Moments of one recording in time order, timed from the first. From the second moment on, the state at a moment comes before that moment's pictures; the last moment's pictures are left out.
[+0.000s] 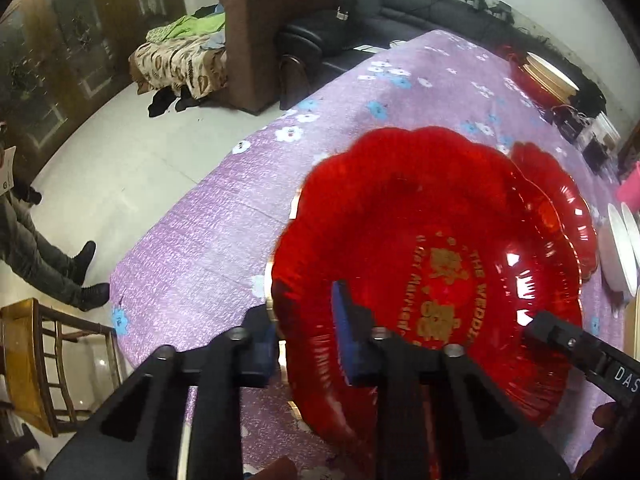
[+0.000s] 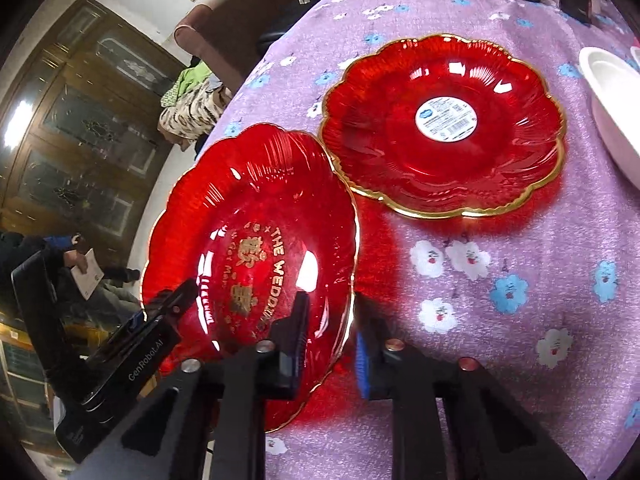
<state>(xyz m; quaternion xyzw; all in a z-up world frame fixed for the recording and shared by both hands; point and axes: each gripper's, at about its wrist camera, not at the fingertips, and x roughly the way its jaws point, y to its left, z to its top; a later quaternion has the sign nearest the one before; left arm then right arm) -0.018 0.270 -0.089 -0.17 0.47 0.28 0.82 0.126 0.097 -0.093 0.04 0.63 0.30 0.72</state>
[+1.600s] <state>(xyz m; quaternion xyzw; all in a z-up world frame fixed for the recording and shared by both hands) -0.034 0.250 -0.024 -0.16 0.39 0.27 0.86 0.118 0.047 -0.035 0.08 0.55 0.31 0.77</state>
